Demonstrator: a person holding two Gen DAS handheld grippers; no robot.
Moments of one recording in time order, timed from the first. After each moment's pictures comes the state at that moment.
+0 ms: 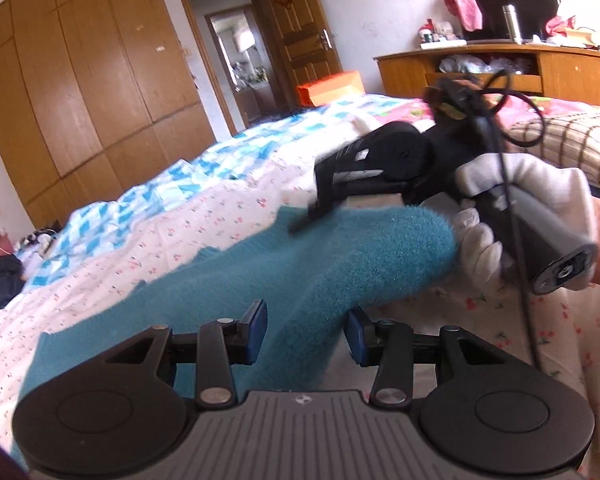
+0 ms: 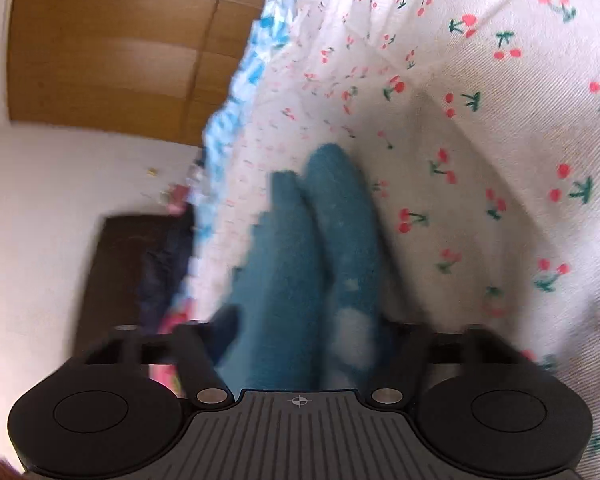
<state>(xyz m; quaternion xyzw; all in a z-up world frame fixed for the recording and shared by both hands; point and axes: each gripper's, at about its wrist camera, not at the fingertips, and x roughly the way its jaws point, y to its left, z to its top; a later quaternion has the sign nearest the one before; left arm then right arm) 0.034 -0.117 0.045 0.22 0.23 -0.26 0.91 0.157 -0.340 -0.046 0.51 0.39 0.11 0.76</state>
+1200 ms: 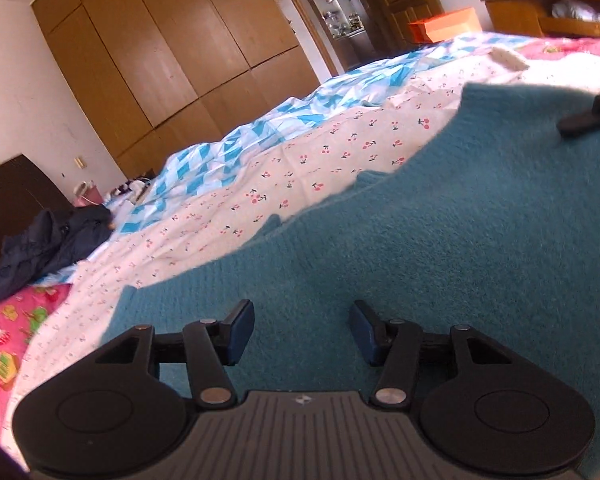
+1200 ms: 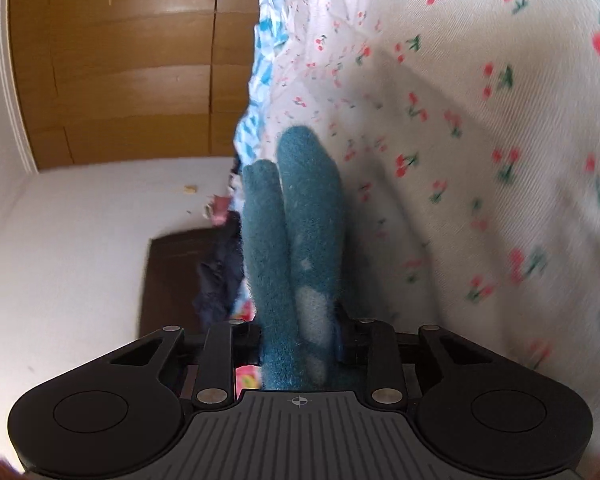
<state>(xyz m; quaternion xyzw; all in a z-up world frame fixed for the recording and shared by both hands) 0.146 -0.059 -0.003 0.24 0.26 -0.09 0.93 0.118 -0.347 -0.051 0.64 0.33 0.17 0.67</state>
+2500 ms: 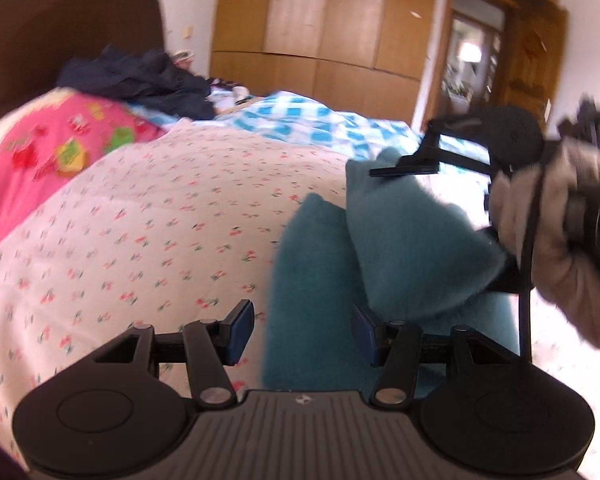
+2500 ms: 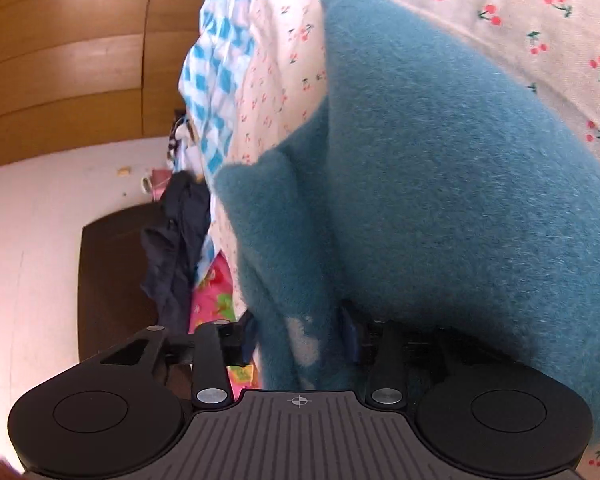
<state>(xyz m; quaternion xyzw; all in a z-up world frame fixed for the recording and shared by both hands) 0.055 0.165 0.046 -0.09 0.30 -0.03 0.95 0.213 -0.051 0.009 0.63 0.42 0.08 0.65</state>
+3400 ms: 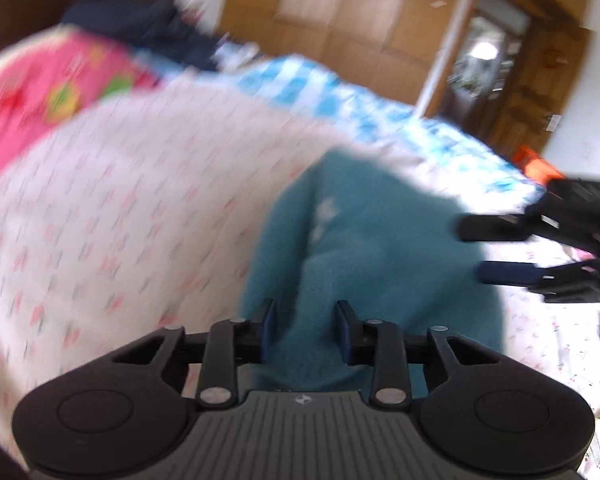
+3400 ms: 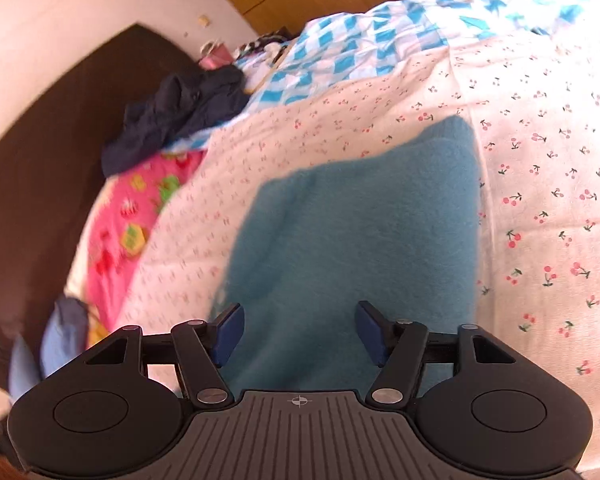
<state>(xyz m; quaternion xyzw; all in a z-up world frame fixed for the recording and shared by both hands) 0.104 0.194 0.026 -0.16 0.37 -0.03 0.92 0.165 -0.050 0.083 0.21 0.43 0.19 0.86</state>
